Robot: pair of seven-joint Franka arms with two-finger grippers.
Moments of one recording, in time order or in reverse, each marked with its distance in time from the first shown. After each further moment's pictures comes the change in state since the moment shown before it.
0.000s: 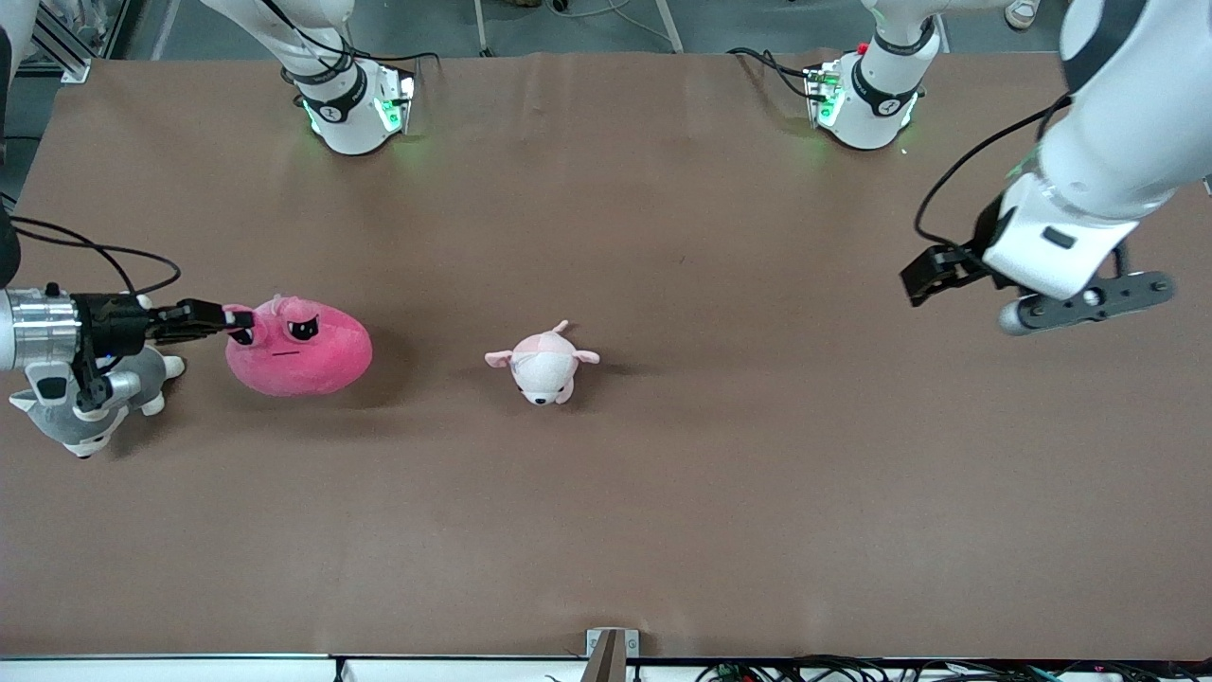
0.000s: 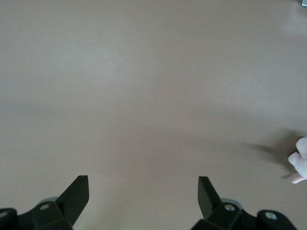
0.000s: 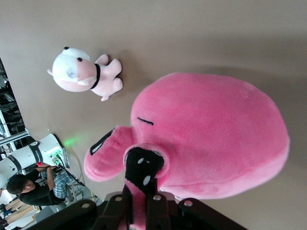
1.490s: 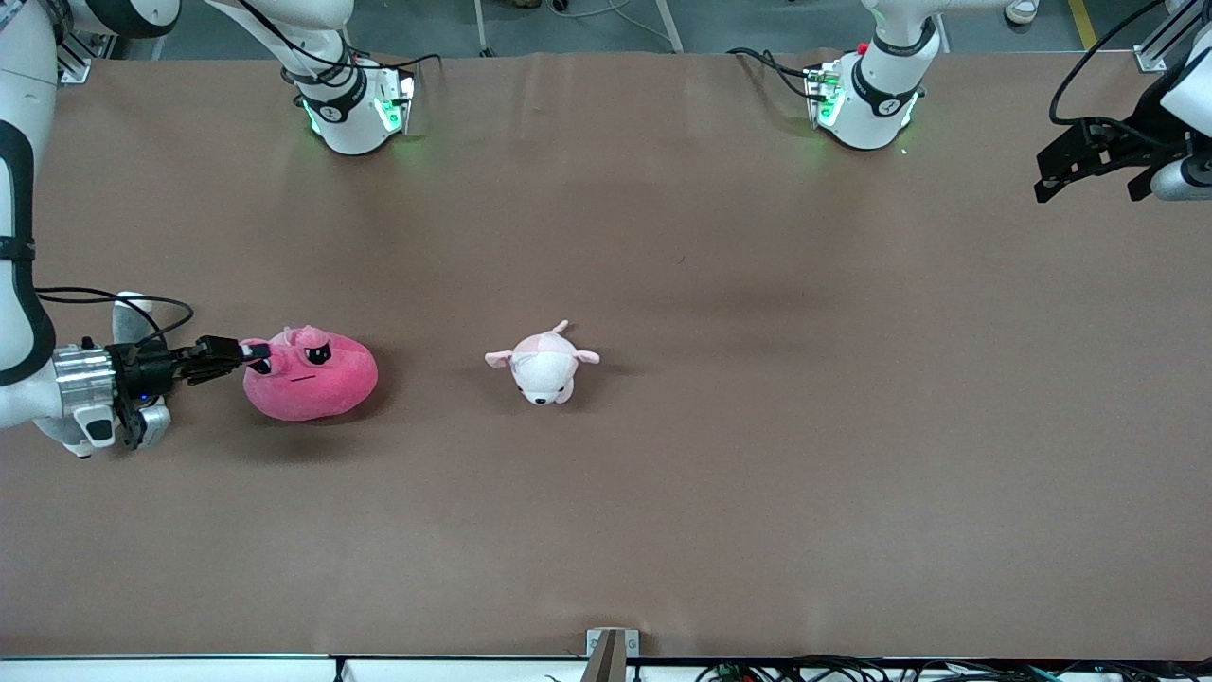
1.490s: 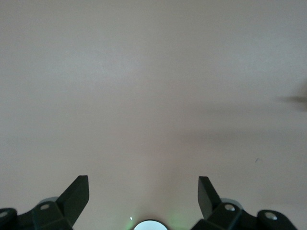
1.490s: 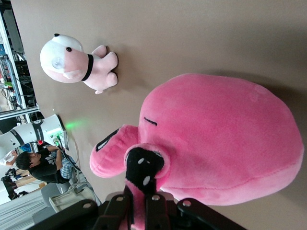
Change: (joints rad) left arm -0.021 -0.300 0.239 -0.256 -0.087 -0.040 0.379; right arm -0.028 0.195 0.012 0.081 0.028 -0.013 -0.206
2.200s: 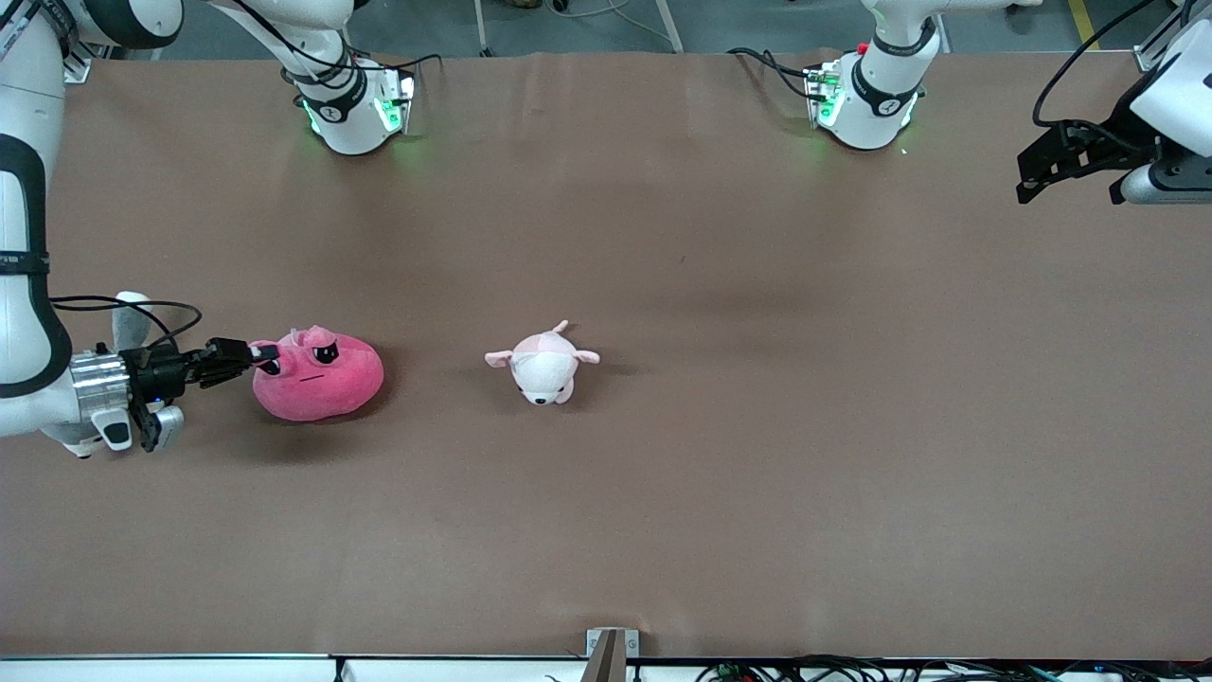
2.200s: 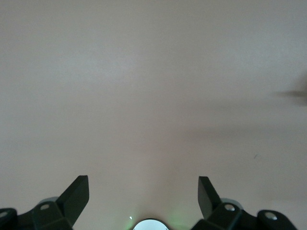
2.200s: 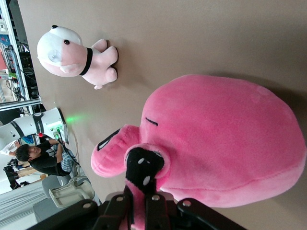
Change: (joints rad) left arm -0.002 0.006 -0.025 -0.008 0.000 0.001 0.000; right arm 0.000 0.026 0.002 0.001 0.001 0.000 -0.047
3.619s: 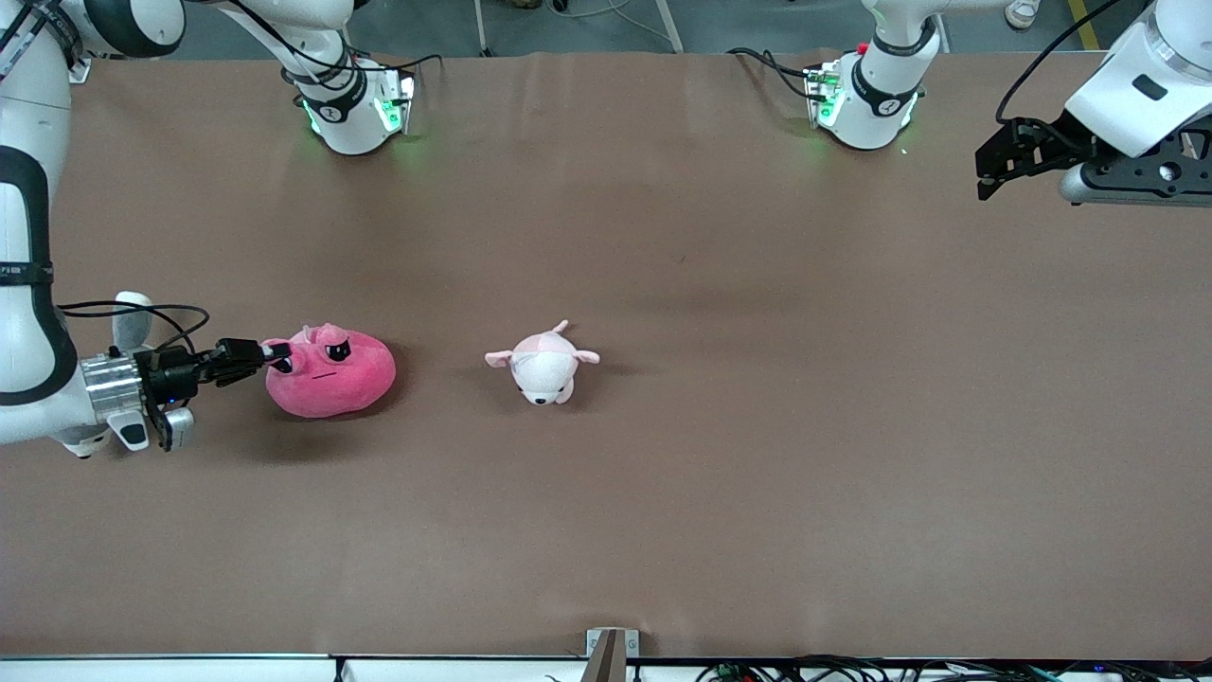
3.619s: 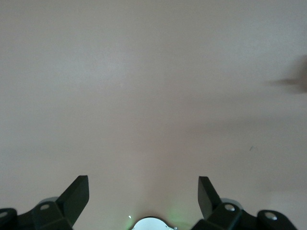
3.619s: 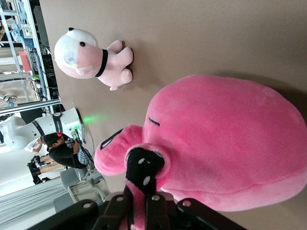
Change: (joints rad) left arm -0.001 0.001 -0.065 -0.011 0.000 -0.001 -0.004; right arm -0.001 0.027 0.000 0.000 0.065 -0.031 -0.001
